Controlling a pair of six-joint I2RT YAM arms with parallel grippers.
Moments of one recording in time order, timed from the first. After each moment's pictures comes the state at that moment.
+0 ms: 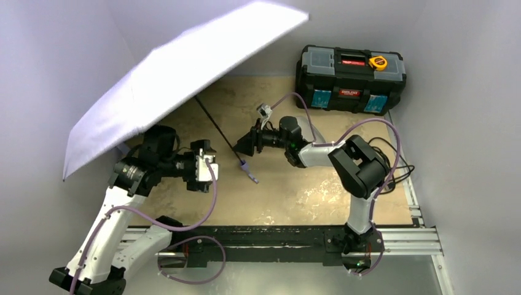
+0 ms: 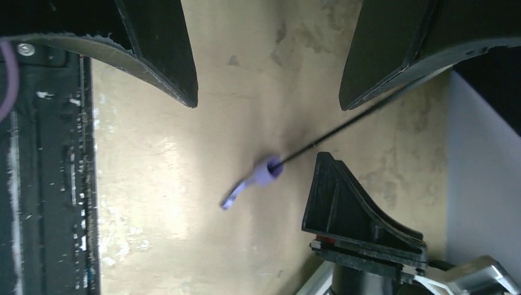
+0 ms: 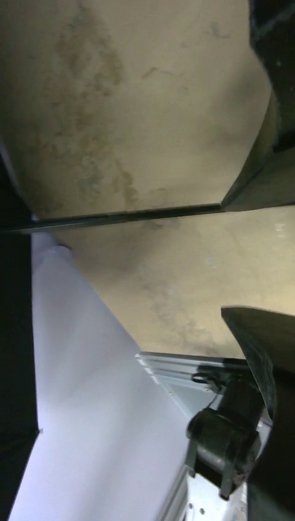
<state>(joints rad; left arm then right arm) -0.35 0.84 1.10 -1.04 0.67 1.12 0.66 1.90 0.98 0.87 -0.69 0.55</state>
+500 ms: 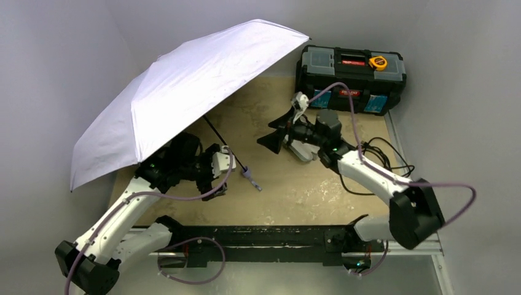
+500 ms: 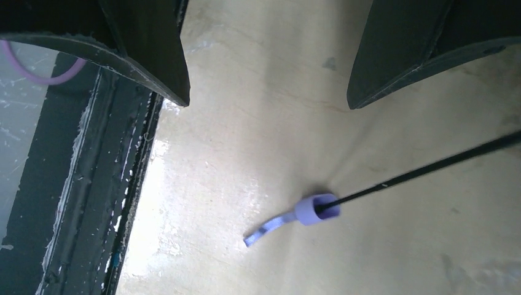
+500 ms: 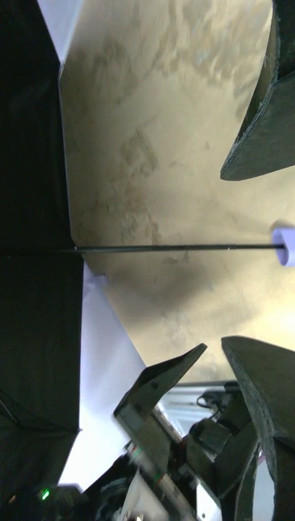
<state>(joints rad) -0.48 0.88 0.91 -0.91 0.52 0.69 0.55 1.41 0.84 0.51 -0.64 0.33</state>
